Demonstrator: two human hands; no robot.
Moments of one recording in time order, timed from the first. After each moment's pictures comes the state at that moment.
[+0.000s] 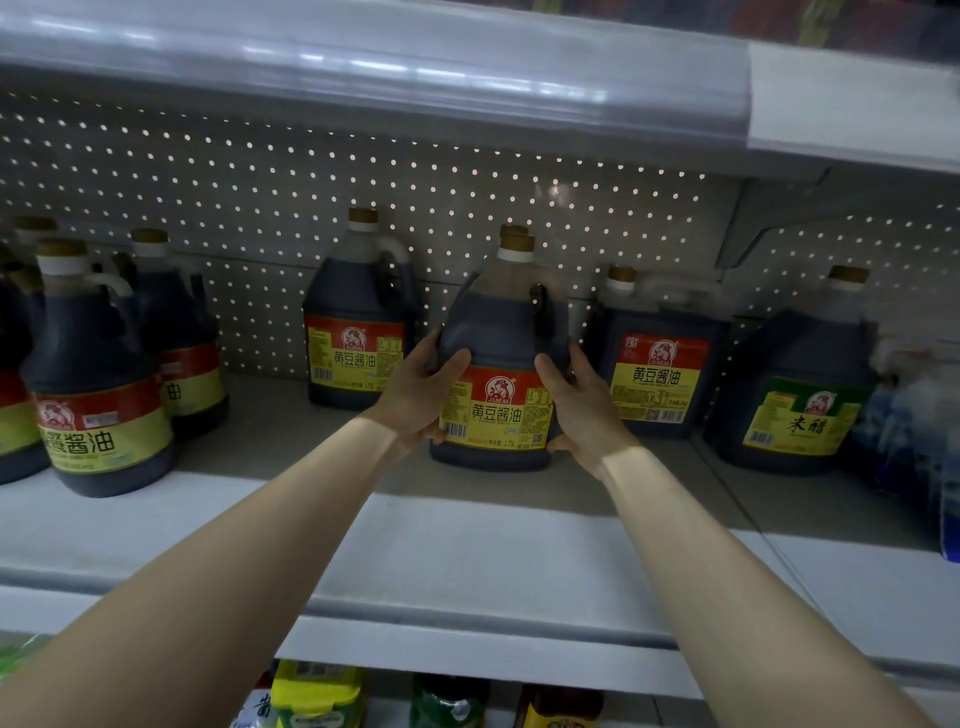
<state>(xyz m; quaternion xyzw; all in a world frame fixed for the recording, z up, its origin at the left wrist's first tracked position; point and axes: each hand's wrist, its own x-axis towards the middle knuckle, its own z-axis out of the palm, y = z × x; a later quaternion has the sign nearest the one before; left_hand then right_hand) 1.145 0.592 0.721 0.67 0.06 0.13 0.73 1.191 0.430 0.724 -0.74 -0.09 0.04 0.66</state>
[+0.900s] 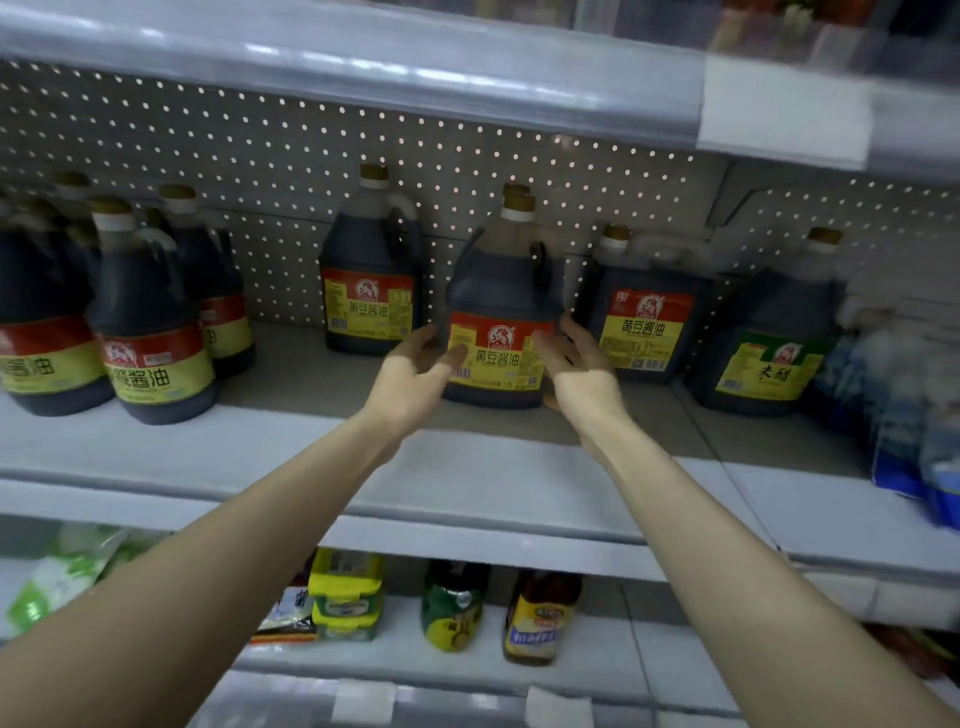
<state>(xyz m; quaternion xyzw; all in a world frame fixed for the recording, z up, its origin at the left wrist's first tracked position) 1.070 0.575 0.723 0.75 0.11 0.17 0.63 1.132 0.421 0.730 -0.75 -0.08 -0.01 0.65</state>
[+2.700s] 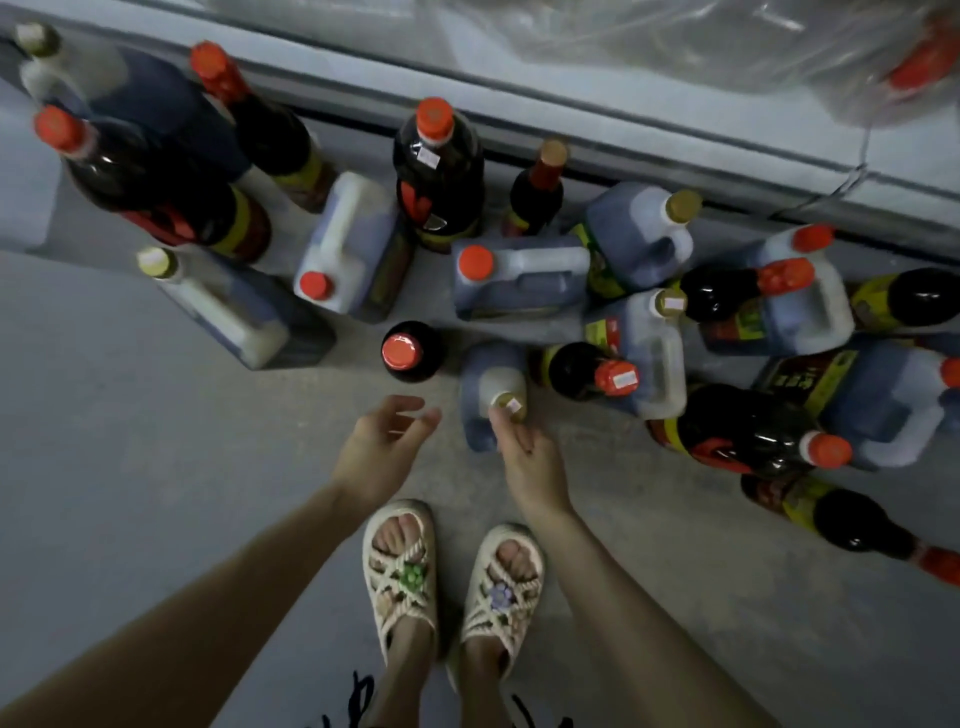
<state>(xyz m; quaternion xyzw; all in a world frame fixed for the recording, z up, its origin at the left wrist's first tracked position) 0.551 0.565 0.004 0.68 0.43 -0.22 0.55 0.597 0.417 -0.025 -0.79 0.20 0.38 0.44</state>
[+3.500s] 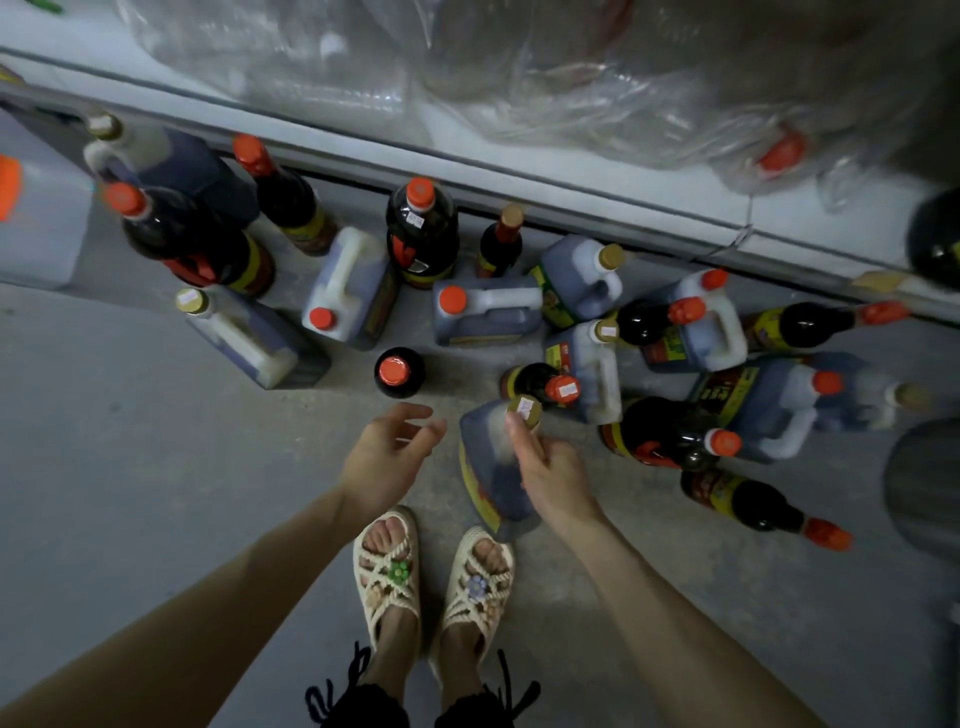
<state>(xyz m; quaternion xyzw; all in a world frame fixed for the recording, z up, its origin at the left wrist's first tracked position) 0.550 0.559 0.068 0.67 0.38 -0.24 0.59 0.609 0.389 0.077 -0.82 0.14 0.39 0.40</state>
